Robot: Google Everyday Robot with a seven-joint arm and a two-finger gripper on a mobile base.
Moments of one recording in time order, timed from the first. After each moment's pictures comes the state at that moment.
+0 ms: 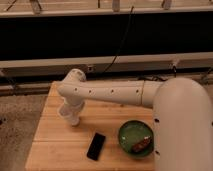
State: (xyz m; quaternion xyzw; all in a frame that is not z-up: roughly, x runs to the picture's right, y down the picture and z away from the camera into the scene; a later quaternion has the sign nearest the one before) arm -0.156 0.132 0.774 -0.23 -0.23 -0.50 0.80
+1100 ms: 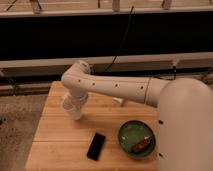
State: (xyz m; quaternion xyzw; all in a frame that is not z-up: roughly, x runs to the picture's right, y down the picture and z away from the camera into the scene) arm -0.137 0.098 0.769 -0.22 -0.23 -0.51 0.80
